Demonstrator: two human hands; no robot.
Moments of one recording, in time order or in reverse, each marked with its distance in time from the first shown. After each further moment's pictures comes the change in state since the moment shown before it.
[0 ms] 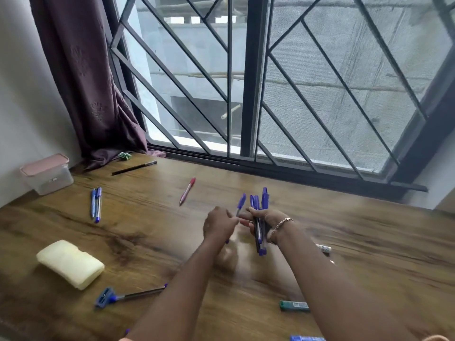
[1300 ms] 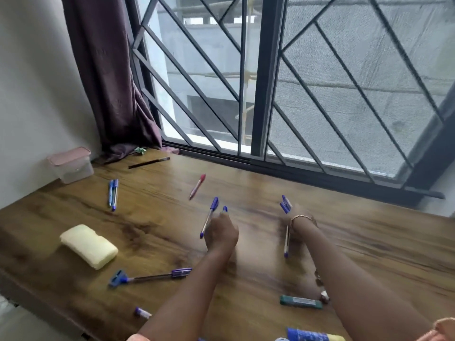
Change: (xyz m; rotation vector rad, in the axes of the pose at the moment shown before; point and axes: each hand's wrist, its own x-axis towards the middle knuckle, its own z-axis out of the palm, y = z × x) left_hand -0.024 -0.017 0.013 0.243 0.169 0.001; right_hand 0.036 -0.017 -0.061 -1.134 0.665 -0.241
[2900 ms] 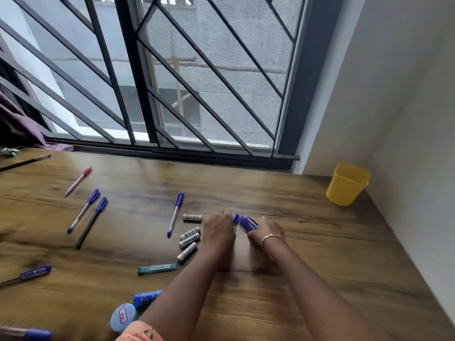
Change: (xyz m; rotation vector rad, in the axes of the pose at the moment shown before) left_hand -0.136 0.206 0.140 0.257 -0.147 0.511; right_hand -0.068 0.208 -0.149 -0.223 0.012 0.036
